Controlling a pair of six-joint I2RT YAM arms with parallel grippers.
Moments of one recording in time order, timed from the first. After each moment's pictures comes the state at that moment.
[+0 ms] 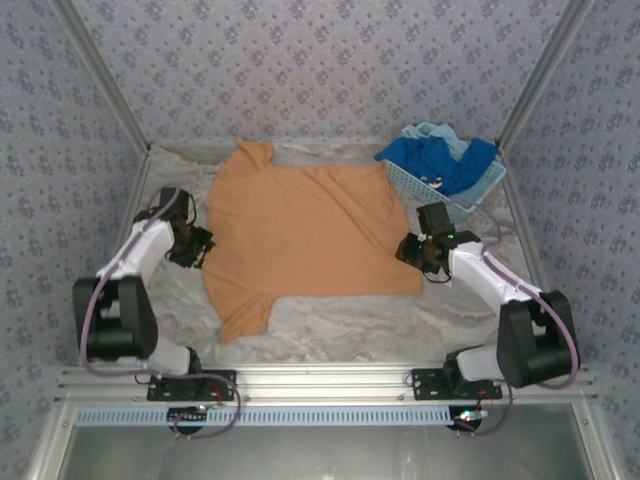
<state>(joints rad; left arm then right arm) 0.02 1.55 1.05 -0.80 0.13 -1.01 0.24 1.37 0.81 -0.51 -0.11 0.62</state>
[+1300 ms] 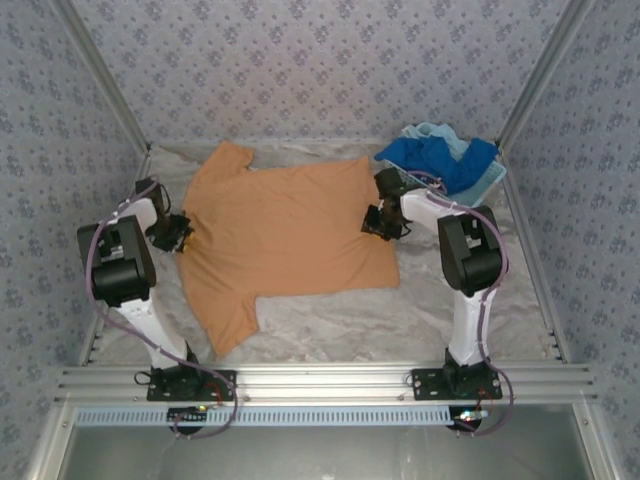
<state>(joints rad) 0.25 1.93 1.27 -0.68 0.19 -0.88 0.31 2.04 1.41 -0.62 -0.18 0.61</state>
